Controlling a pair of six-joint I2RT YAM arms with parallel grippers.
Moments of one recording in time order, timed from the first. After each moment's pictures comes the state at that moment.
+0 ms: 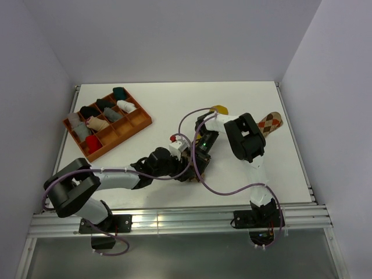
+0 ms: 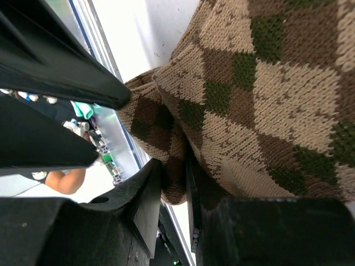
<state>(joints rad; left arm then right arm) -0.92 1.47 0.55 0.44 0.17 -0.48 0.49 2.26 1.51 -1.32 -0.85 -0.72</state>
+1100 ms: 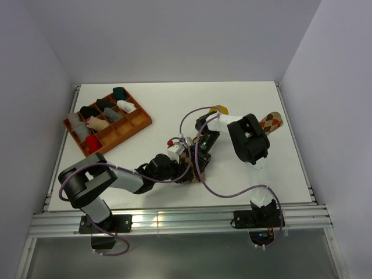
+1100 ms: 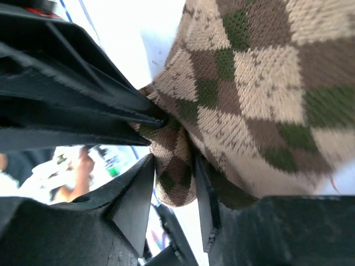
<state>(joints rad) -0.95 1.63 0.47 0.72 0.14 -0.63 0.49 2.21 1.47 -1.25 -0.86 -0.59</state>
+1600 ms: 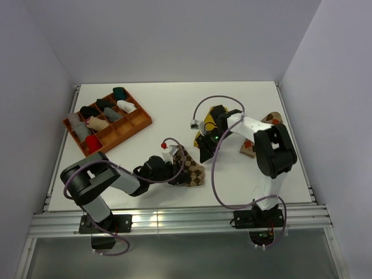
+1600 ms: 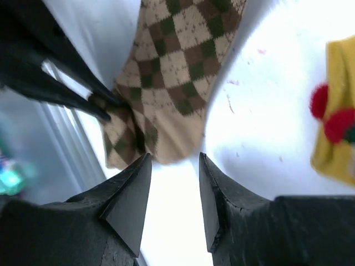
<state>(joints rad) -0.91 1.66 0.38 0.87 0.23 -0.79 0.38 1.88 1.25 -0.88 -0.77 -0.51</state>
